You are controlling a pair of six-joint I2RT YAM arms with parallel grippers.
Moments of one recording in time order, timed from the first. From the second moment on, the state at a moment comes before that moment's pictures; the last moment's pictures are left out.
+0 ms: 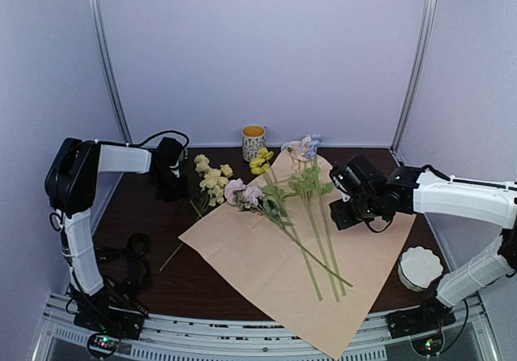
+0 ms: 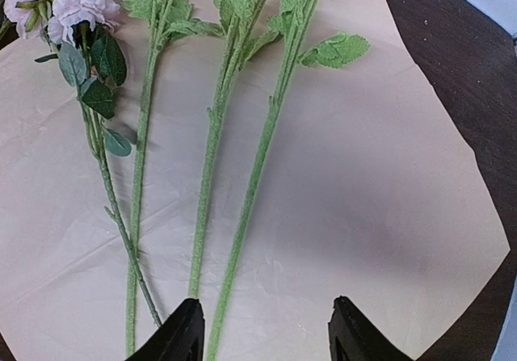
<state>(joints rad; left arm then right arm) -0.32 2.00 1.34 -0.47 -0.02 -0.48 0.80 1.37 1.00 -0.65 0.35 0.36</state>
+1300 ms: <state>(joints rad) -0.26 1.78 1.35 -0.47 -0.09 -0.46 0.80 1.16 0.86 -0.59 0.34 0.37</state>
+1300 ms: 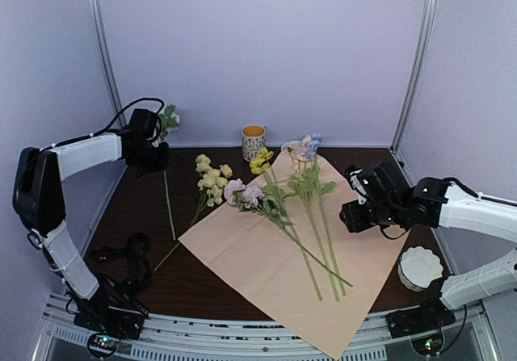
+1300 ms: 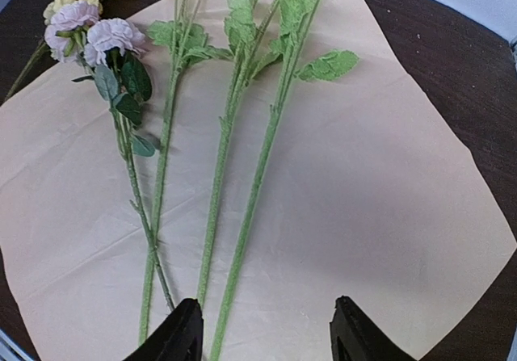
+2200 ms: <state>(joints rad) -1.00 1.26 0.88 0.68 0.30 -0.42 1.09 1.36 1.07 0.15 -0.28 0.38</state>
